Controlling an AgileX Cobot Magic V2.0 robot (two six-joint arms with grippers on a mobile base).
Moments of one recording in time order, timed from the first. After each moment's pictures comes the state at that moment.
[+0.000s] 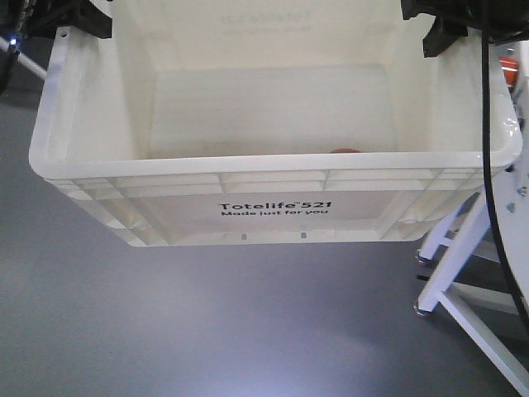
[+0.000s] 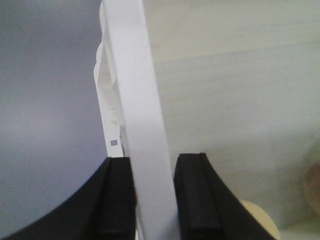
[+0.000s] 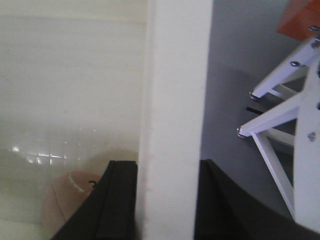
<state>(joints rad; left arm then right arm) -0.17 1.52 -1.67 -0.22 1.05 -0.04 0.23 1.60 -1.82 -0.04 1.29 0.16</state>
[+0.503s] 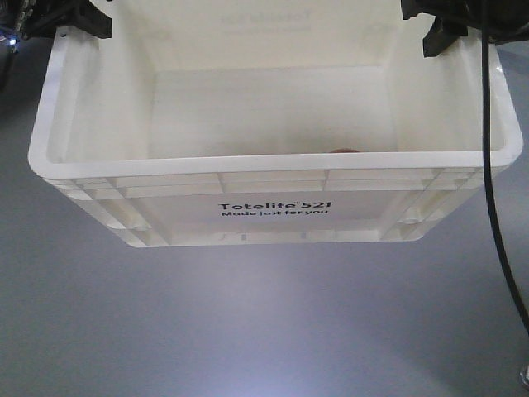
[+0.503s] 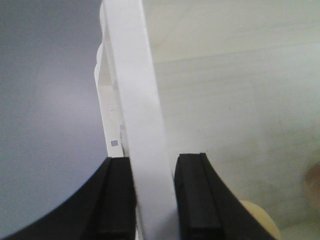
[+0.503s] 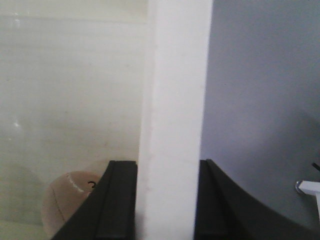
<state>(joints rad) -0.17 1.52 -1.67 -0.22 1.05 -0.04 0.23 1.60 -1.82 -0.04 1.29 0.16</state>
